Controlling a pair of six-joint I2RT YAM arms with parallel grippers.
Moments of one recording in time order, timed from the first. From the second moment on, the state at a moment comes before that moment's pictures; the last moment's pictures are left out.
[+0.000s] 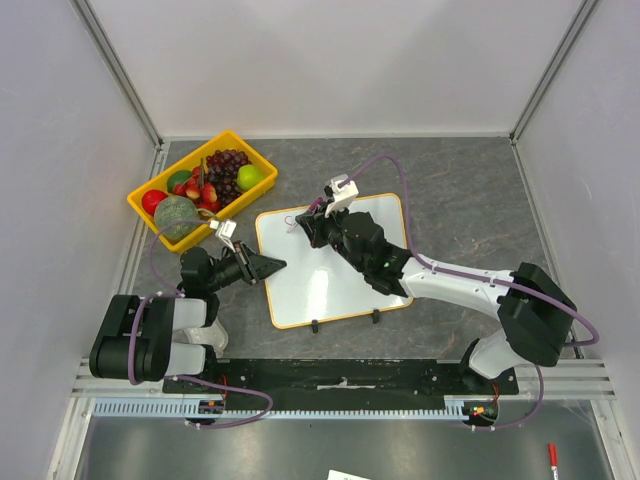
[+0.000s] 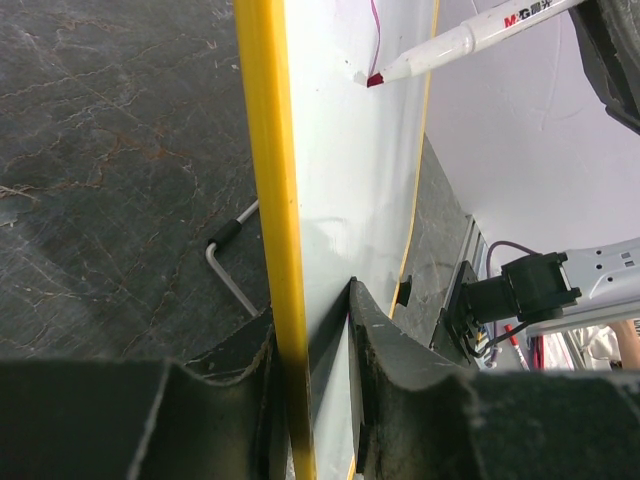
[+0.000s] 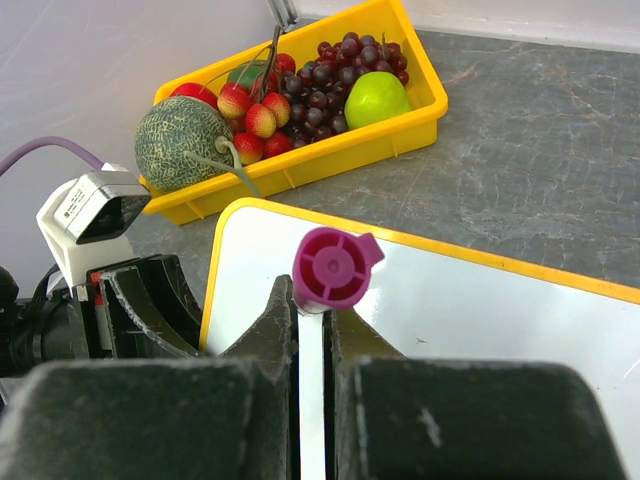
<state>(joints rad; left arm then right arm) -0.06 1.35 0.16 1.03 0.92 -0.73 0.95 1.52 0.96 0.47 0.29 0.33</state>
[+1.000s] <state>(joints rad) -0.07 1.35 0.16 1.04 0.92 -0.73 0.90 1.43 0.96 0.44 0.27 0.36</state>
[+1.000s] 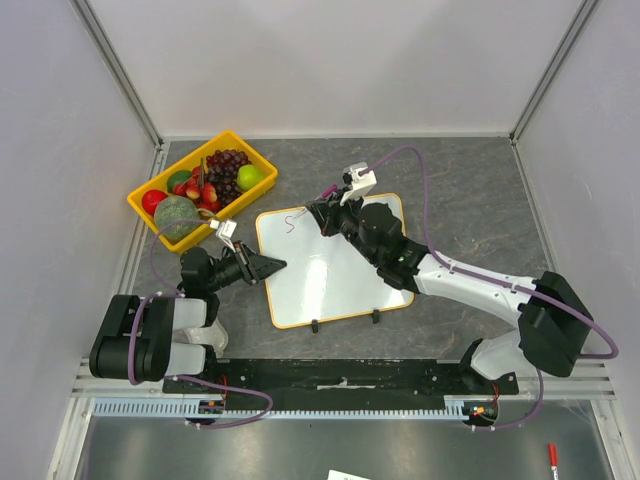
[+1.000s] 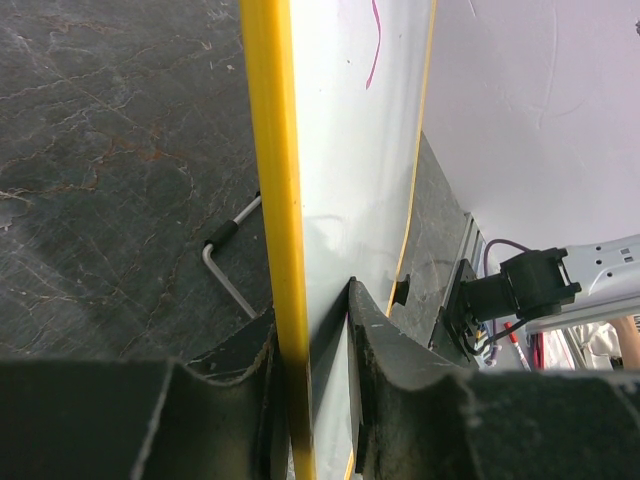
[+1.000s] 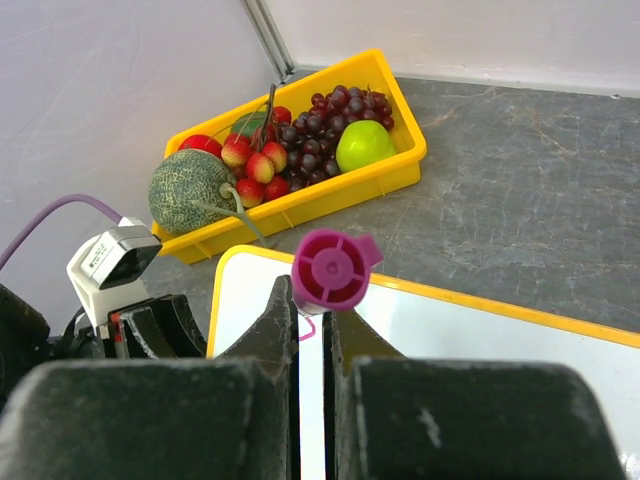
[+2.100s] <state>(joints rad) -0.07 1.35 0.16 1.04 0.93 -0.73 0.88 1.49 0.97 0.45 0.27 0.36</state>
